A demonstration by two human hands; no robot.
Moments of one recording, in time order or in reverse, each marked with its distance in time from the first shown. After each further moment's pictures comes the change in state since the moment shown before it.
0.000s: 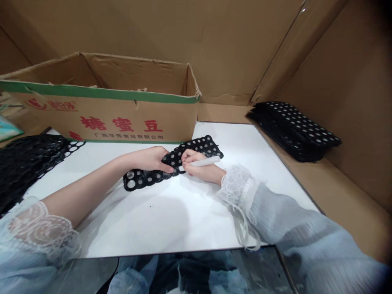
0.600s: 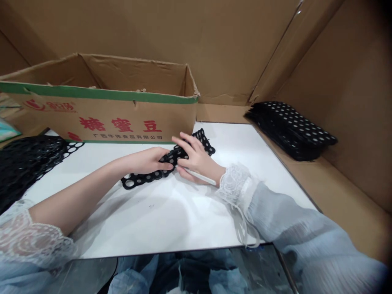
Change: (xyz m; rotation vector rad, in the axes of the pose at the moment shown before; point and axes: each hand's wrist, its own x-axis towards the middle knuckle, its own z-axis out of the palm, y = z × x) left_hand -0.010 0.002 0.002 0.037 0.063 0.165; right_hand -0.002 -0.007 -0.007 -0.701 0.145 -0.478
